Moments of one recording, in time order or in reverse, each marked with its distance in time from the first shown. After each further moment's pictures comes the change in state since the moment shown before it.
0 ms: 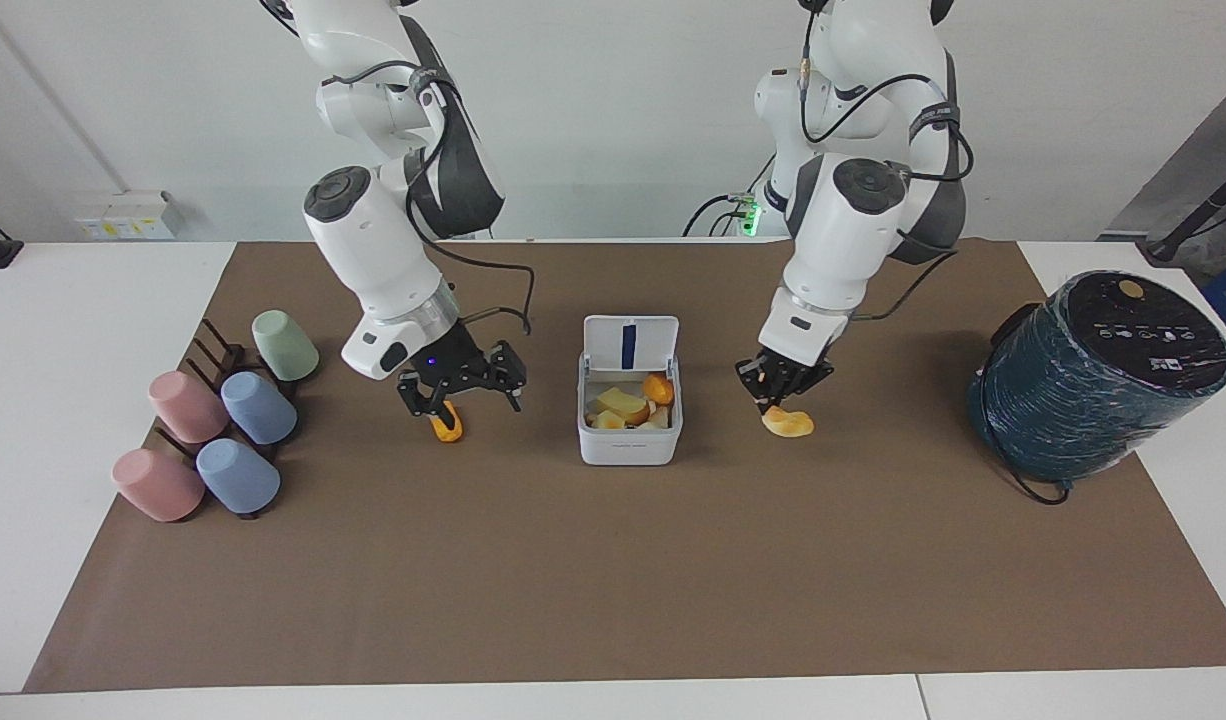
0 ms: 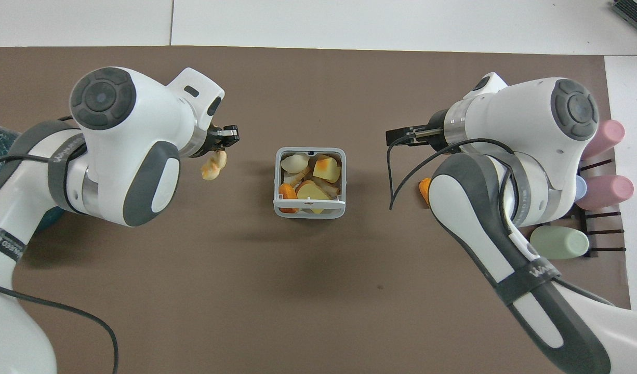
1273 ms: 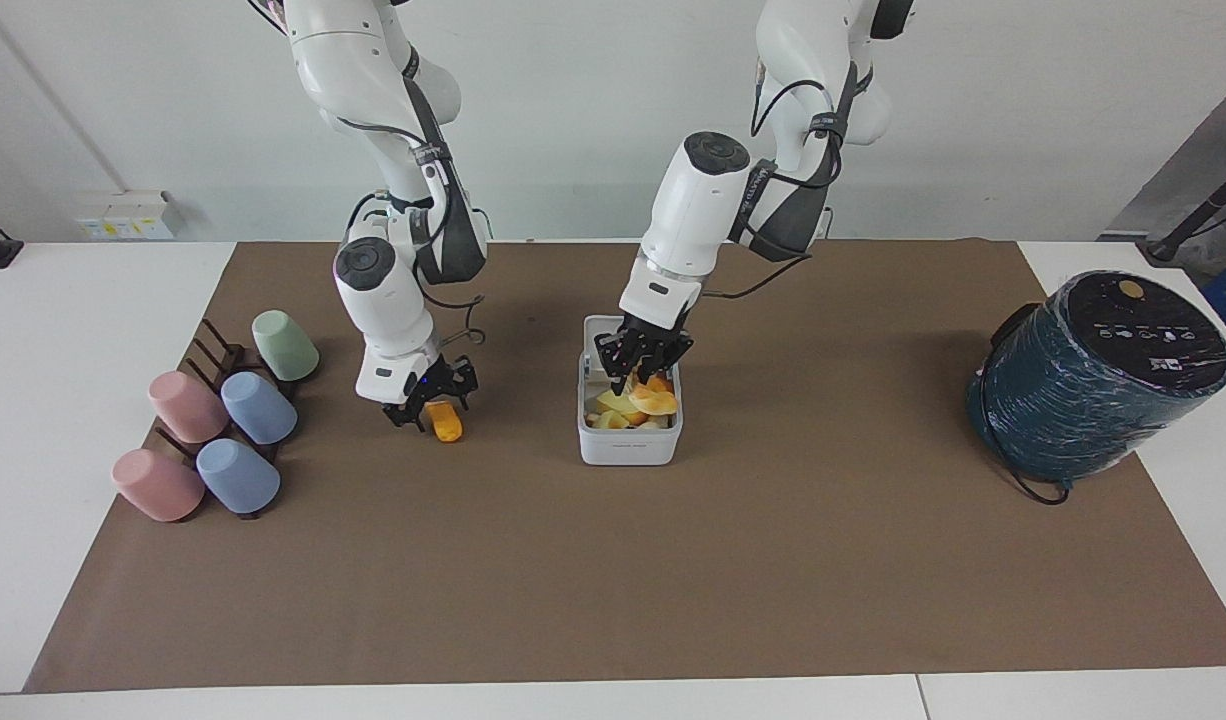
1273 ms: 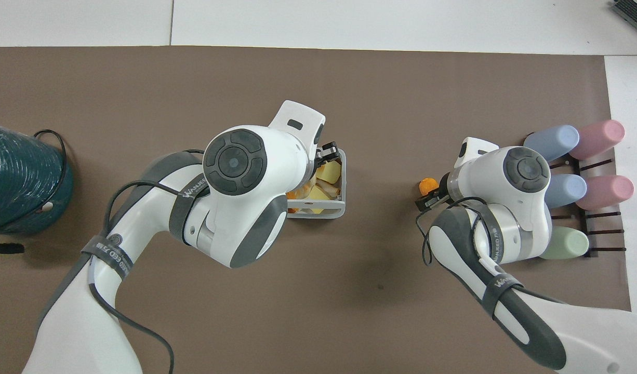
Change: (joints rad) left arm -0.203 0.038 0.001 -0.003 -0.062 0.175 -0.269; right arm -0.046 -0.001 0.011 -0.330 -0.164 0.168 -0.245
